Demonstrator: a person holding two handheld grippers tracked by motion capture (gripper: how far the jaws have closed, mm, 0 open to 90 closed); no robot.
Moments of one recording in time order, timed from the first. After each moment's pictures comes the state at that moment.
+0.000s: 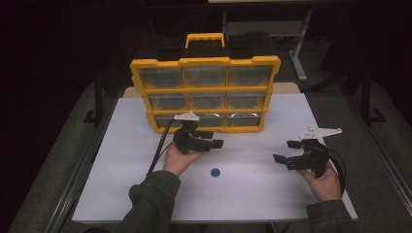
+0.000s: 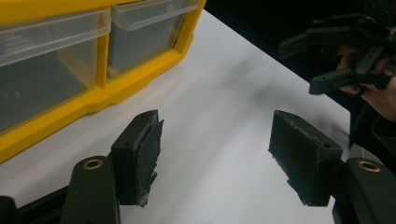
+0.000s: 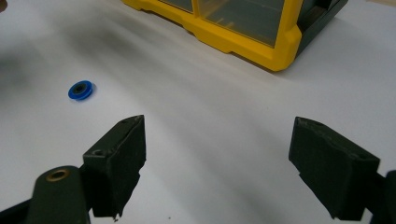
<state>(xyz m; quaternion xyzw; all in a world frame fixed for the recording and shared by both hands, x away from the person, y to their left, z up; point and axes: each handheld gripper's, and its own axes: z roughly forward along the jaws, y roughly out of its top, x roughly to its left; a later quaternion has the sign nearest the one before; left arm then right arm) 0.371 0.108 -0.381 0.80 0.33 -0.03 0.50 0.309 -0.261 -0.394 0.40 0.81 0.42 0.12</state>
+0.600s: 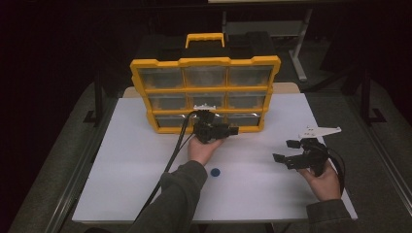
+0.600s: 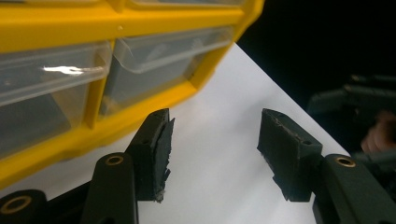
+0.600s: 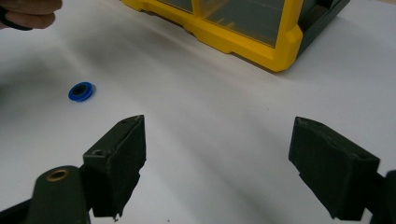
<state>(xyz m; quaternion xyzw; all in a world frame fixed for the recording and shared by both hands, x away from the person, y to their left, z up) 0.405 0.062 -0.395 0.75 0.41 -0.04 0.51 0.312 -0.261 -0.396 0.40 0.81 0.42 0.11</state>
